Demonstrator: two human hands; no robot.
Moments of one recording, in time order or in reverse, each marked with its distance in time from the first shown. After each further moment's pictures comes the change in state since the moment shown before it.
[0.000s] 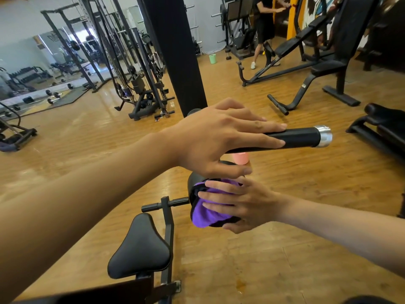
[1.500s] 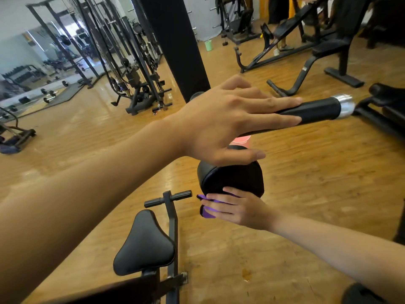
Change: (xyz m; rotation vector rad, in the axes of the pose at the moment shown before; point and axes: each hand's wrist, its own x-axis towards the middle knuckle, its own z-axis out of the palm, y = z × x) left_hand 0.028 -0.016 0.011 0.032 0.066 0.036; right_hand -0.042 -0.044 0.075 0.036 -0.031 0.135
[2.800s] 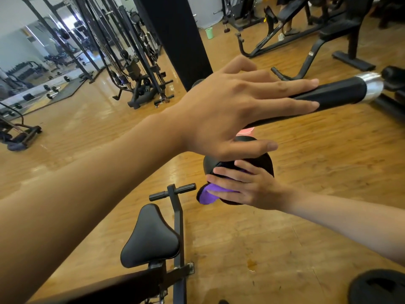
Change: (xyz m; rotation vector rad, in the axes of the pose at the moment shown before) left_hand 0.011 -0.002 0.002 -0.020 0.011 -0.008; right_hand 0.012 0.047 -0.025 -0.116 0.109 -0.029
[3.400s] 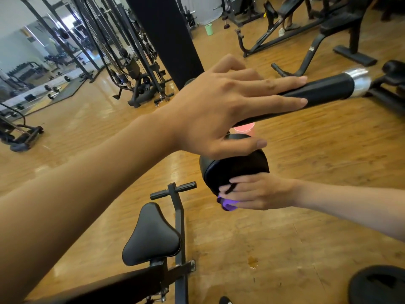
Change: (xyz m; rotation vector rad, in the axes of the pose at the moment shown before) left_hand 0.003 -0.001 -0.001 -0.011 -0.031 -0.035; right_hand -0.029 0.012 -0.006 0.160 -0.136 -0.247
